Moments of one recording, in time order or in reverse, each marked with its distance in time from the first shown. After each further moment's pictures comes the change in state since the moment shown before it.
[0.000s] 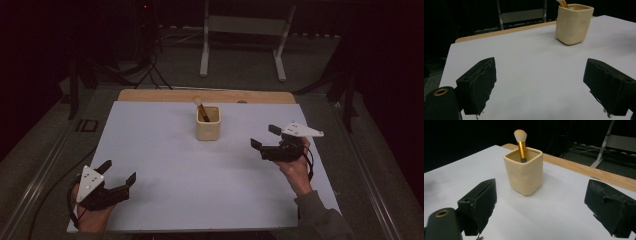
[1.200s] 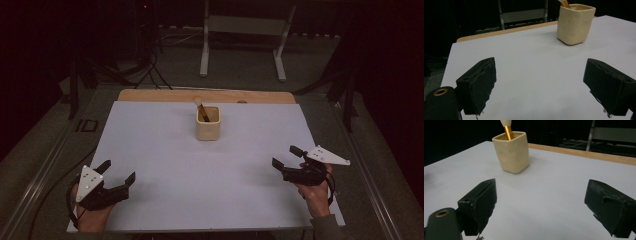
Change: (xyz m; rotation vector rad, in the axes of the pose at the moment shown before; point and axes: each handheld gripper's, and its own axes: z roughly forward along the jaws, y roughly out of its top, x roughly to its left) left arm 0.002 0.000 0.000 0.001 0.008 -0.004; right arm -0.013 -0.061 -0.060 -0.021 -0.066 0.082
